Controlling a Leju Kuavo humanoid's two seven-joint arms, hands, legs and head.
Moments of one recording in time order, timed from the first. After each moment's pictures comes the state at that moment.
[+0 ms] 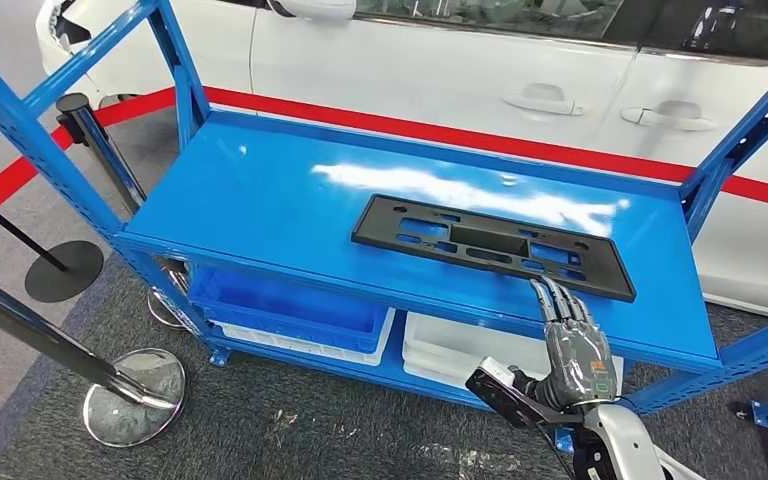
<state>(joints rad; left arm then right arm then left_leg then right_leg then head) -0.09 -0.07 -0.99 -0.16 0.80 0.20 0.36 -0.18 -0.66 0.90 -1.62 0.88 -0.45 0.54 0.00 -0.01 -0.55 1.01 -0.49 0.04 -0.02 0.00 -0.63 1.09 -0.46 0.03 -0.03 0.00</state>
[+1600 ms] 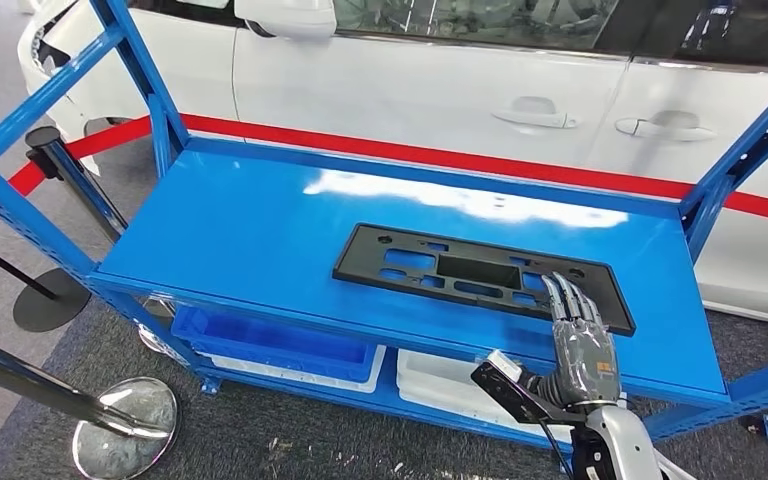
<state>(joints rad) -0.09 -0.07 -0.99 -0.16 0.81 0.20 0.33 -0.14 -0.63 0.84 -1.61 0.90 -0.52 0.54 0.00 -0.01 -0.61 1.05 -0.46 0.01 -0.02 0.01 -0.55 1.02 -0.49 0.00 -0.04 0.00</state>
